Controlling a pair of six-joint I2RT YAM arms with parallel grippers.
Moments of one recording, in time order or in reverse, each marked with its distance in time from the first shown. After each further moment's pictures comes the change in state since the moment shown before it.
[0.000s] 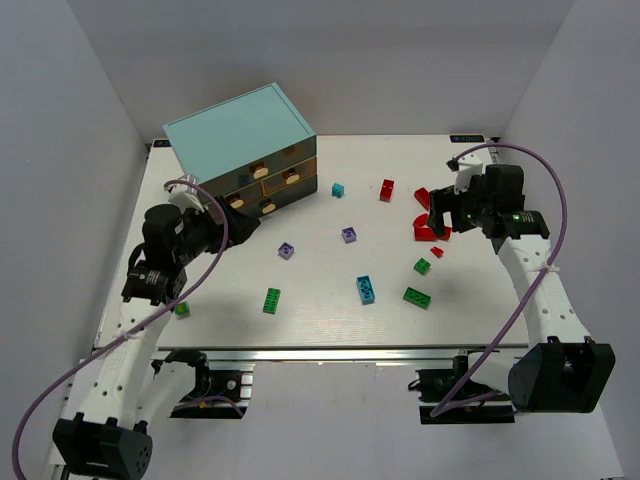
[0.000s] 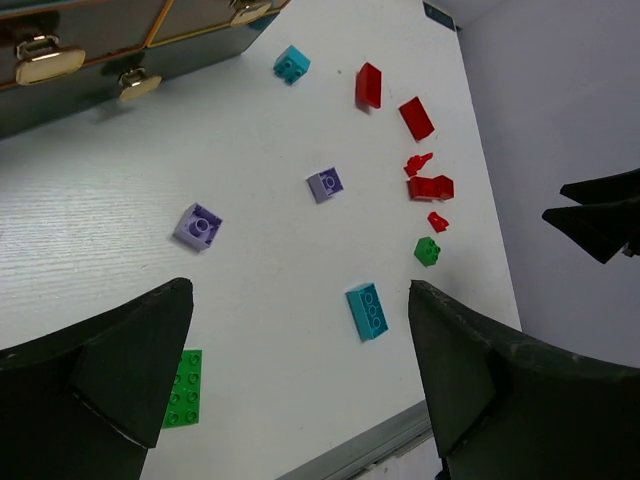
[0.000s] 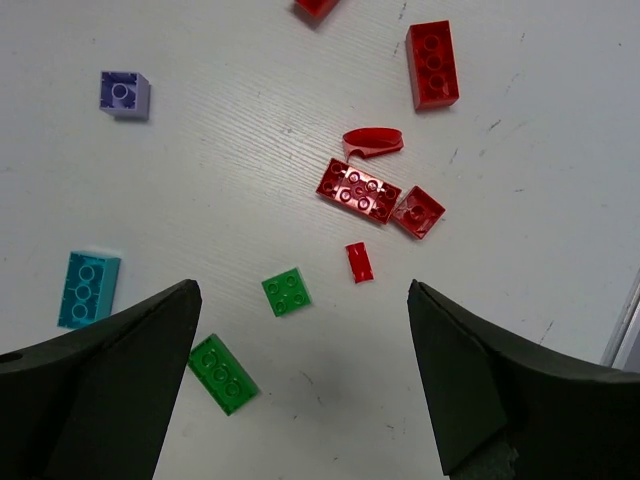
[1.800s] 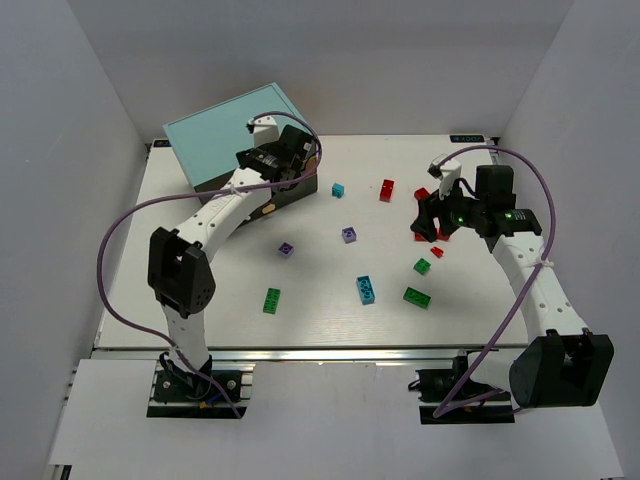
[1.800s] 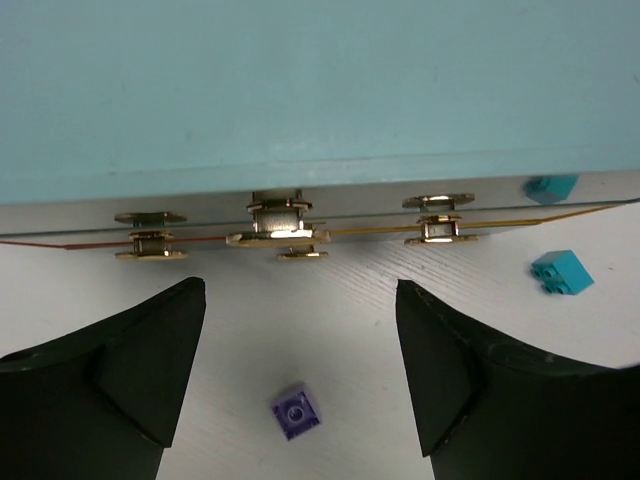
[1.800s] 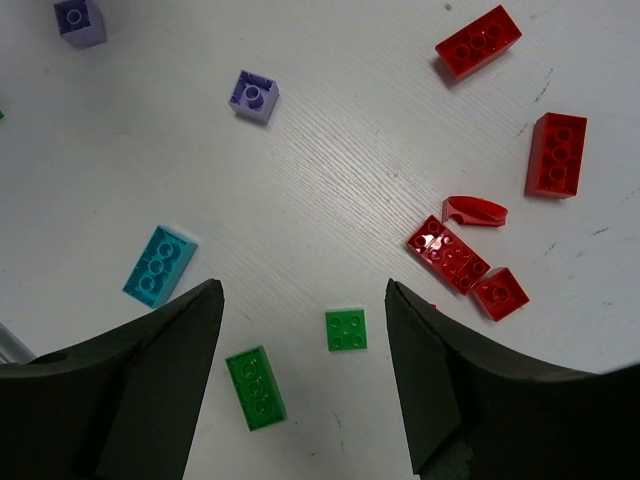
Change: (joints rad) left arm -0.418 1.073 0.980 -0.471 -1.130 -0.146; right arm 0.039 0.027 -0.012 0.016 -0.268 -0.129
